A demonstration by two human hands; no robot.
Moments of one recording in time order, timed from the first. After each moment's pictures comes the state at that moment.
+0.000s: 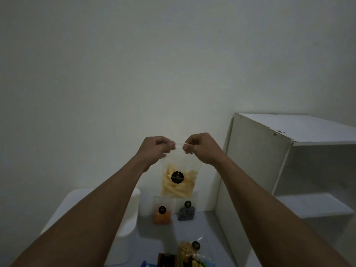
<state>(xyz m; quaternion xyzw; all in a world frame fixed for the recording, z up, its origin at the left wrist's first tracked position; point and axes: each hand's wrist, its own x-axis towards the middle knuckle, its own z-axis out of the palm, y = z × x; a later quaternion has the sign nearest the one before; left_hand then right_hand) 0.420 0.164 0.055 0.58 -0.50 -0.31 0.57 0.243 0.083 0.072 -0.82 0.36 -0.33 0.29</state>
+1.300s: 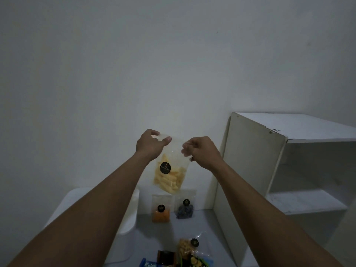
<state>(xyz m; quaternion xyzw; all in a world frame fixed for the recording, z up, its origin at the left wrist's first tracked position) 0.417 0.161 0.063 0.70 -0.42 -0.18 0.54 0.238 0.096 0.054 -0.79 0.36 -0.38 0.33</state>
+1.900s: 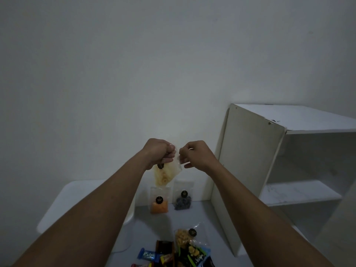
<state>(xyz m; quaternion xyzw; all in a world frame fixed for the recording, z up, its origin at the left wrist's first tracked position) 0.395 0.164 0.043 0.62 -0.39 -0.42 0.54 0.240 0.109 0.030 -0.74 0.41 -0.33 0.43</state>
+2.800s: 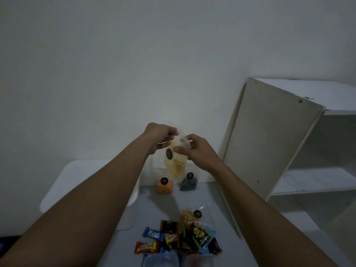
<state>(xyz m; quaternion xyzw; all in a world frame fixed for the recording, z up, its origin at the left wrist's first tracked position) 0.417 0.132 0.012 0.65 -0.31 -0.42 0.54 0.256 0.086 -0.036 -0.77 0.38 -0.29 0.42</state>
